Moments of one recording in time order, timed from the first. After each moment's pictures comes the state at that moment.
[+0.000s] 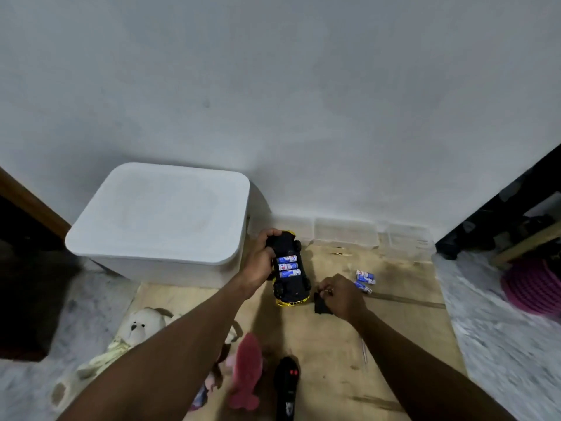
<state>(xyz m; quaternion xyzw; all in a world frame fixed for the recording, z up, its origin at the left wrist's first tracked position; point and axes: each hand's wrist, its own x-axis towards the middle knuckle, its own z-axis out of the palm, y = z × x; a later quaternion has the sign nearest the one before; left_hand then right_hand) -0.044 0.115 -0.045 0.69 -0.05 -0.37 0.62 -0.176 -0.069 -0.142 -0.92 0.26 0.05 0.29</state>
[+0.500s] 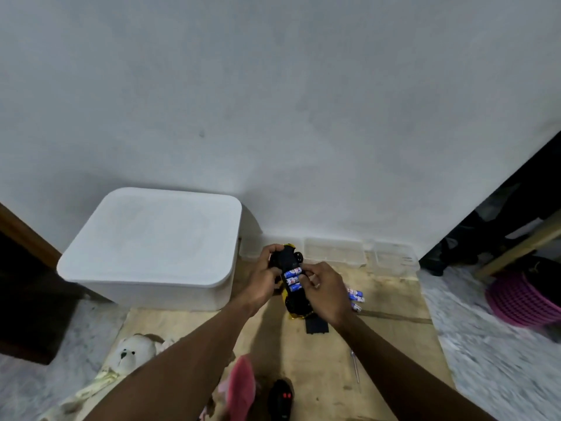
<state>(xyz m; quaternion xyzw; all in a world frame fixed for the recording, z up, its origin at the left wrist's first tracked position) -0.052 0.095 -0.032 0.65 -0.06 -0.37 0.66 -0.149 -0.030 -0.042 -0.88 0.27 -0.09 0.39</state>
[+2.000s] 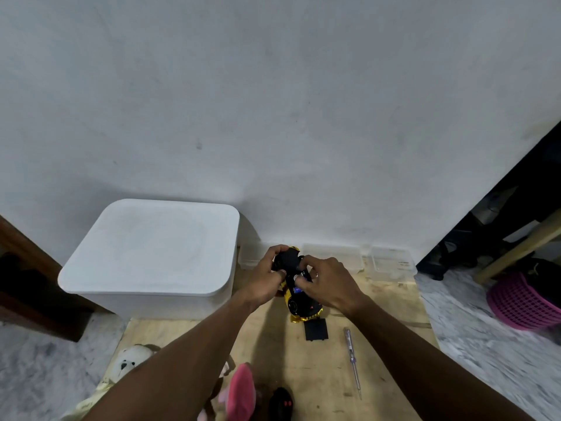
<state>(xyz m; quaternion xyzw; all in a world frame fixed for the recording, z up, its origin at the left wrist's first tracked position) -0.042 0.091 -0.018 0.71 -0.15 -0.36 0.59 -0.136 -0.053 0.001 -0.95 0.17 -0.03 0.25</state>
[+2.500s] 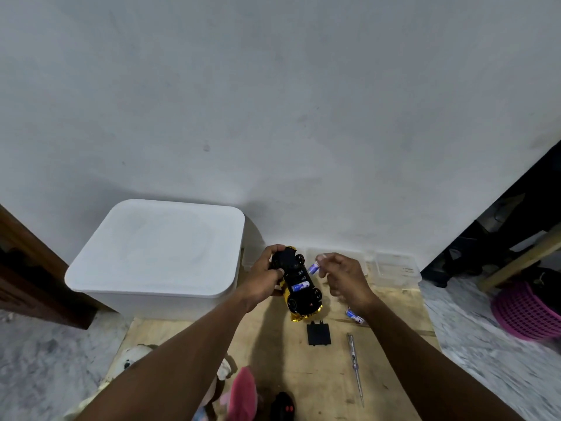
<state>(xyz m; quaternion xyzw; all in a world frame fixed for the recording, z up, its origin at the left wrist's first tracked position) -0.029 0.097 -0.016 0.67 -0.11 -0.39 0.62 -0.139 -0.073 0.002 -0.68 0.28 -0.07 0.67</state>
